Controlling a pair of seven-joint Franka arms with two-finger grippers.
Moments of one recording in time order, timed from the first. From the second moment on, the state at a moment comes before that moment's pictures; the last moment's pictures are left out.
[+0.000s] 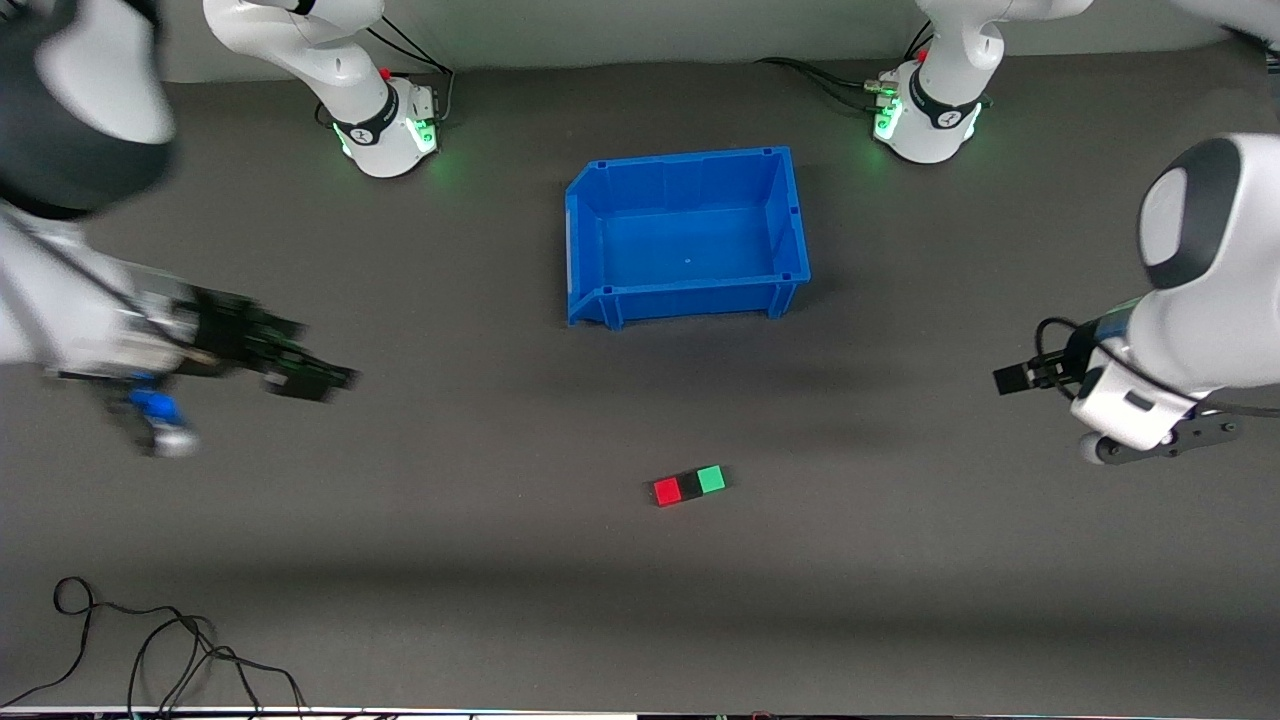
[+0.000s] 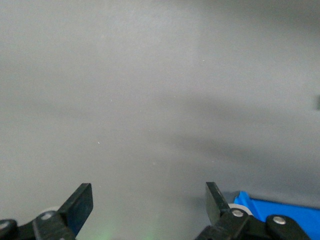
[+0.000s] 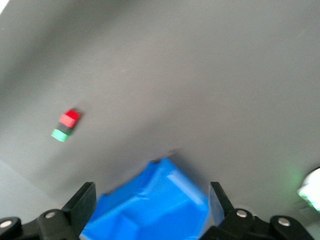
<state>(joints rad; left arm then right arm) -0.08 0.32 -0.05 -1.39 0.05 1.54 -0.29 0.19 0.39 -0.13 -1.09 0.32 1.30 0.75</state>
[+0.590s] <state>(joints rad) 0.04 0.20 -0.05 -1.44 -0.01 1.50 -0.05 0.12 0.35 -0.13 -1.13 0.06 1.23 0.21</state>
